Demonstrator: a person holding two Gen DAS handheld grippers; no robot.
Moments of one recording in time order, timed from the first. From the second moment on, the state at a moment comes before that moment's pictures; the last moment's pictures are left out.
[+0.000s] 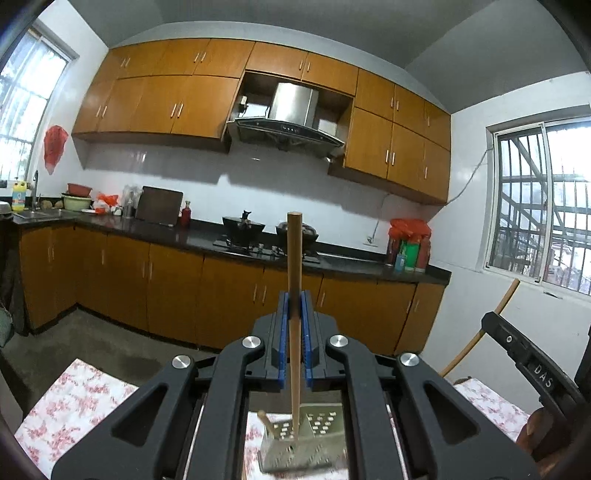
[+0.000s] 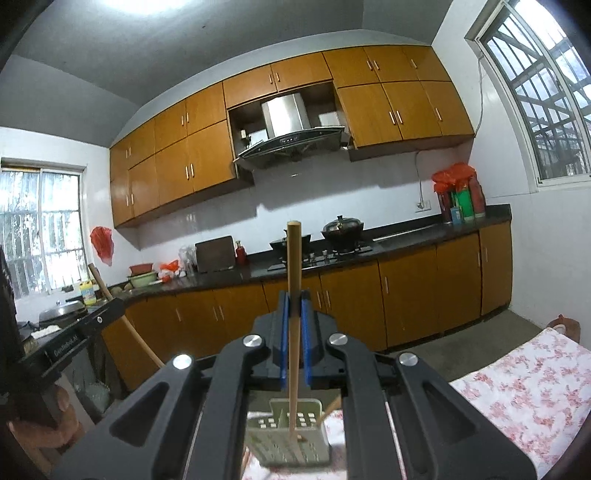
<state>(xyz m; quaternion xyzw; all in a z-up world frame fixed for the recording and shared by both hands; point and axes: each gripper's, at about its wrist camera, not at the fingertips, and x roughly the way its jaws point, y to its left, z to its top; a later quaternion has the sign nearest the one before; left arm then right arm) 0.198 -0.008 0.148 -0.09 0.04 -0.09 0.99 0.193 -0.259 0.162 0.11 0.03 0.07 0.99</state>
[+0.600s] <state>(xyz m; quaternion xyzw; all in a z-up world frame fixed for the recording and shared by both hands) 0.230 -0.013 0.098 -0.10 0.09 -0.09 0.99 0.249 -0.238 0.108 0.09 0.10 0.06 0.99</state>
